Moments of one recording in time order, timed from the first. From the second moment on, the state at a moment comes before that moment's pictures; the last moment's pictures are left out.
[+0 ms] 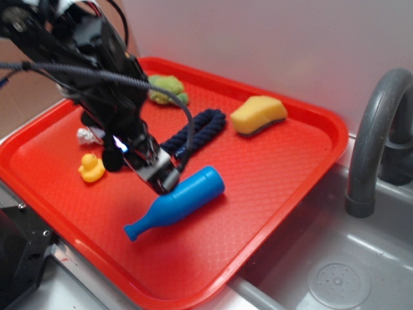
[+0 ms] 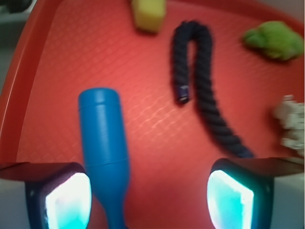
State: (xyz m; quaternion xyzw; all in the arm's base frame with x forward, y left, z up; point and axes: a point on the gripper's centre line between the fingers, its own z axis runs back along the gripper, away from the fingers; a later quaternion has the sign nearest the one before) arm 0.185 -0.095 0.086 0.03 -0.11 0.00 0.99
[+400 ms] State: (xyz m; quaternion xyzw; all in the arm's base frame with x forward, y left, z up) arm 0.198 -0.117 0.035 0.01 -0.10 0.03 0.99
